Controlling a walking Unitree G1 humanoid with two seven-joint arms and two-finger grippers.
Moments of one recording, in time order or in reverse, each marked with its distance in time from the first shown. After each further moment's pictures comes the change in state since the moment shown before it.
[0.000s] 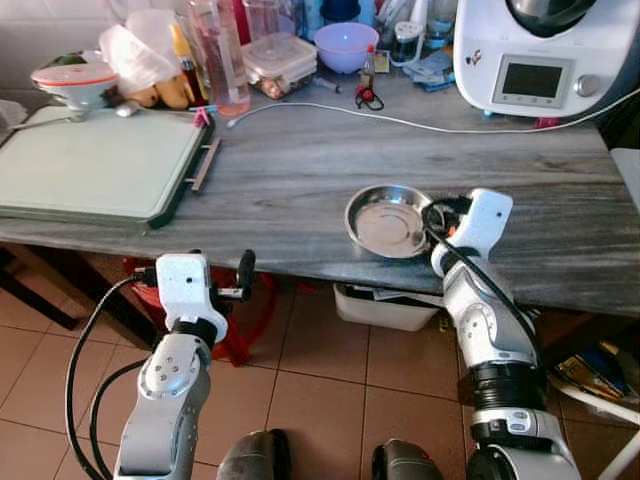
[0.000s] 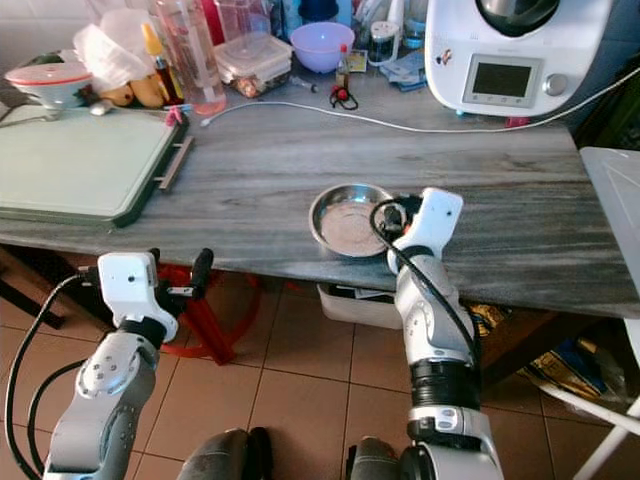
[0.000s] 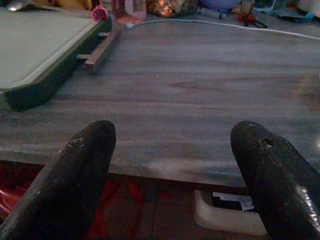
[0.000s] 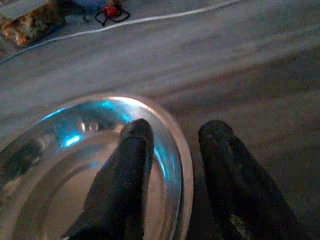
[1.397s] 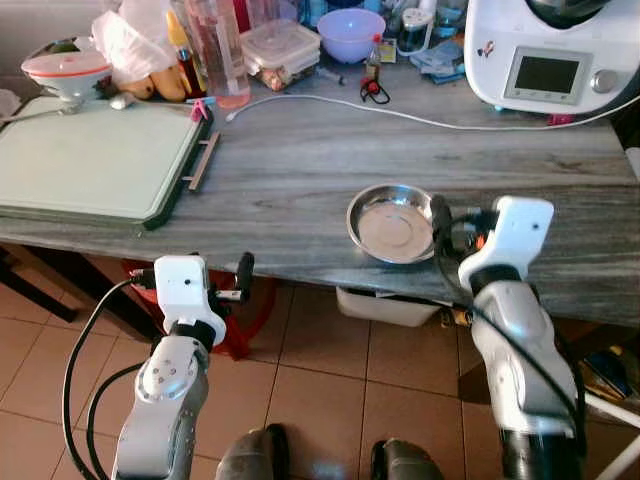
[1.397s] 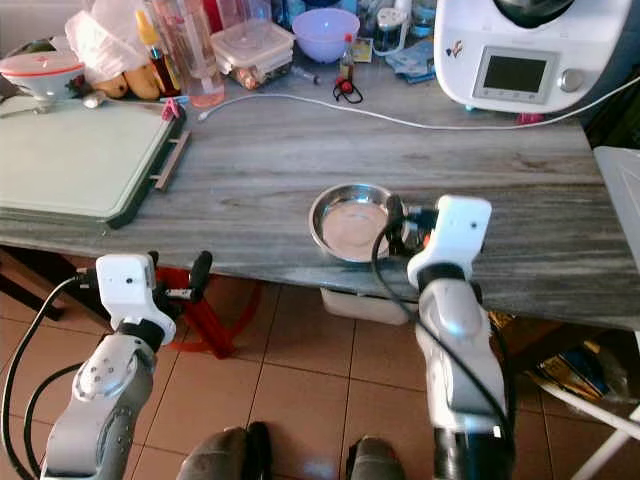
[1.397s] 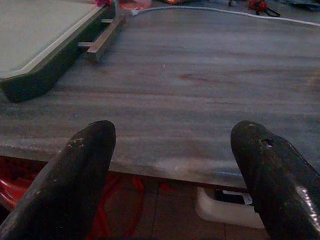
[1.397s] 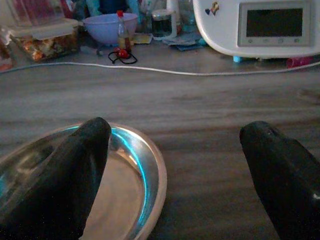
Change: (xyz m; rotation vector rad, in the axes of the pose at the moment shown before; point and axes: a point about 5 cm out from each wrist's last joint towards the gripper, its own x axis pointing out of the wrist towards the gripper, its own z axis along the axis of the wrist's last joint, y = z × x) left arm -0.004 0.001 0.000 -0.003 0.014 0.004; right arm -0.060 -0.004 0.020 -0.228 -0.197 0.022
